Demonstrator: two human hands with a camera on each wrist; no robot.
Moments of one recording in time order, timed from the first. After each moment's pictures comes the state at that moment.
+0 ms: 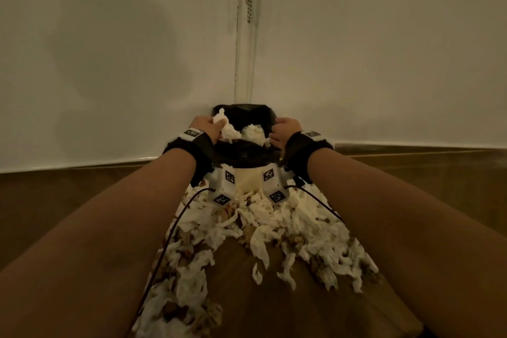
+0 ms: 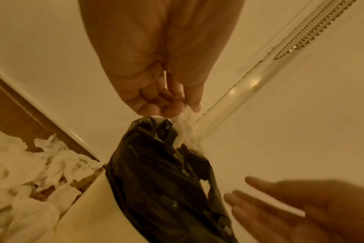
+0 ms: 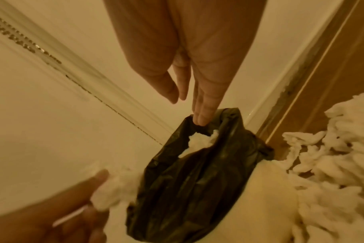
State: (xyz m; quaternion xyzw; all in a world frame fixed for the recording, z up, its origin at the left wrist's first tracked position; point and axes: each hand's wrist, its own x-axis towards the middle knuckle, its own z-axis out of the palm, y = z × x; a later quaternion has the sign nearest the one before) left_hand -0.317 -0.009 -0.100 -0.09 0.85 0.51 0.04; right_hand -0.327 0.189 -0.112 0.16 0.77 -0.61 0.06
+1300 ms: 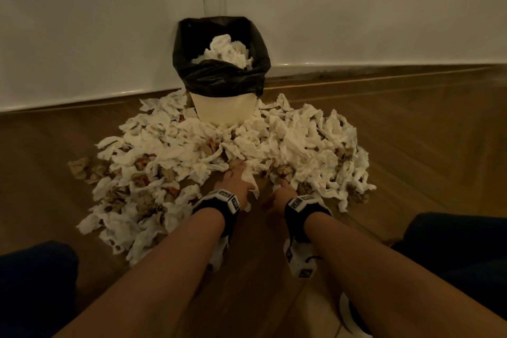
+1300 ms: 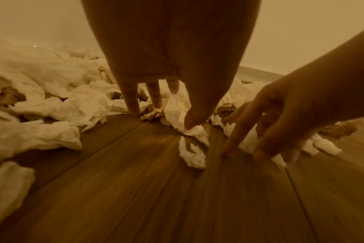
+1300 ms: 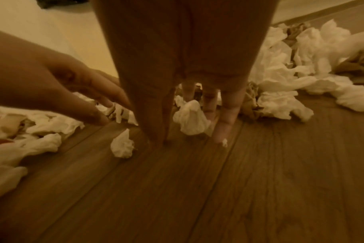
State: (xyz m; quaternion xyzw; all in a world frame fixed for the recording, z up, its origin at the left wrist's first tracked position) left_hand -0.145 0.071 -0.296 0.15 0.92 0.08 0.34; right_hand -0.119 0.226 -0.320 0.06 0.91 -0.13 0.39
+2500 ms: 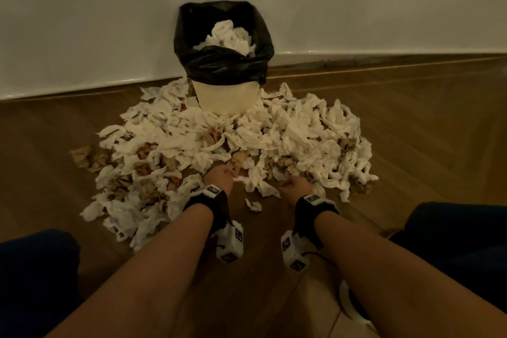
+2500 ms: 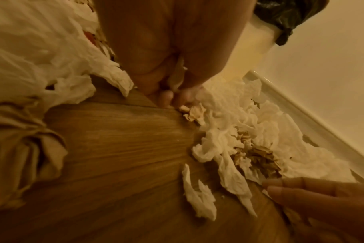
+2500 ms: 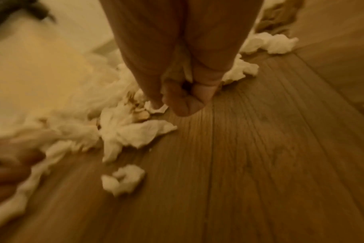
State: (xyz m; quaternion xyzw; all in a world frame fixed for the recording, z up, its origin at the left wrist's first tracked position) left_hand -0.140 0.052 -0.311 -0.13 0.89 0.36 0.24; right_hand -0.094 0.236 -0.307 0.27 0.86 -0.35 0.26
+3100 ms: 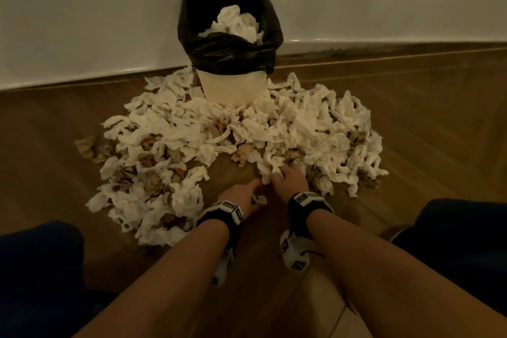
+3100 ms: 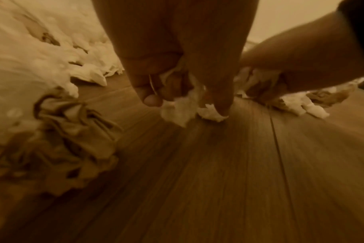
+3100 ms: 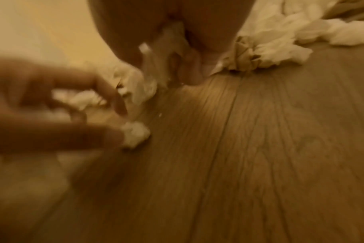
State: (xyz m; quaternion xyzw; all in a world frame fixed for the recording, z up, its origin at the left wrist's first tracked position) left_hand -0.097 0.060 -0.329 0.15 0.91 0.18 0.35; right_hand -0.098 0.213 -0.324 0.18 0.92 -0.30 0.19
